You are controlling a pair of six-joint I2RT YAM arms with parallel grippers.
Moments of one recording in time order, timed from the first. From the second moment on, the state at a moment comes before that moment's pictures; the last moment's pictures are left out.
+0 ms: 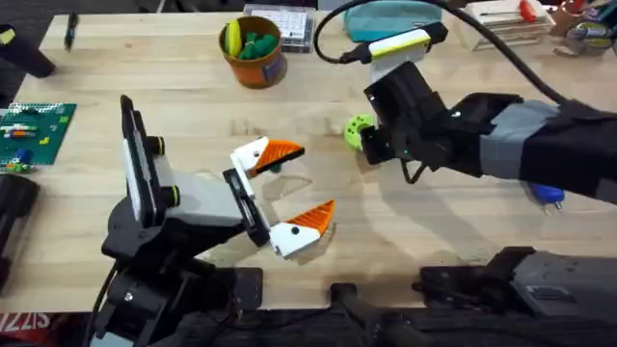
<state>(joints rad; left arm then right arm) -0.30 0.00 0.02 -0.09 0.80 -0.09 0.64 1.45 0.76 -0.40 0.26 0.31</state>
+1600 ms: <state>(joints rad) -0.30 0.00 0.02 -0.09 0.80 -0.09 0.64 1.33 0.77 -0.49 0.17 0.31</state>
